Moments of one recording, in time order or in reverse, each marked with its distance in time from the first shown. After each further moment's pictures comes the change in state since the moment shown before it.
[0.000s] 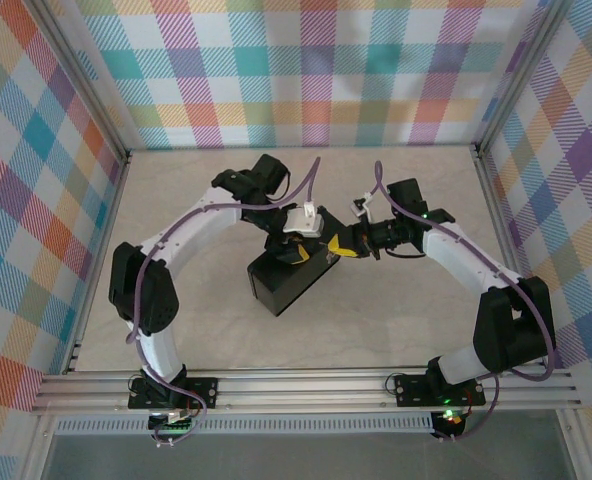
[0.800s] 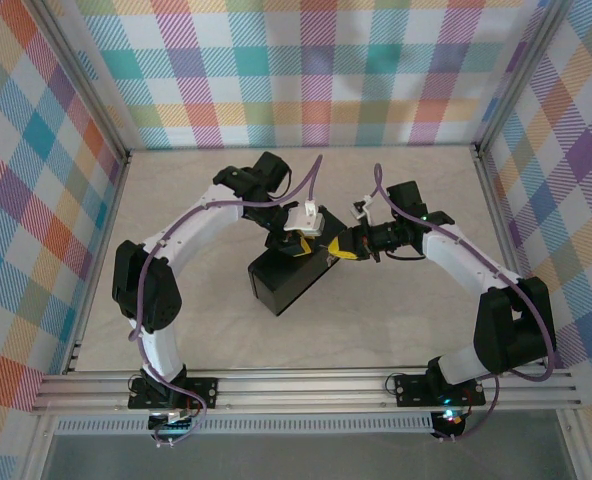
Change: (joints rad) left arm 0.002 0.012 0.022 -0.015 0.011 0.034; right arm 0.005 -0.003 -0.016 0.011 -0.001 0.000
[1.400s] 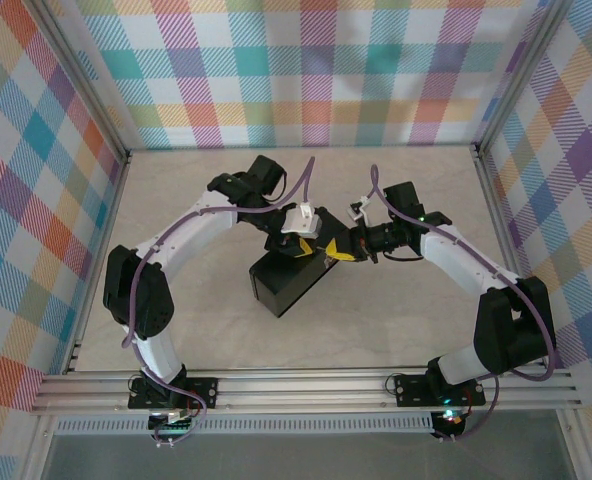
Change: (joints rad) left arm 0.008 -0.060 -0.098 0.108 0.064 0.000; right arm 0.014 0.001 0.000 0.001 -0.003 -0.002
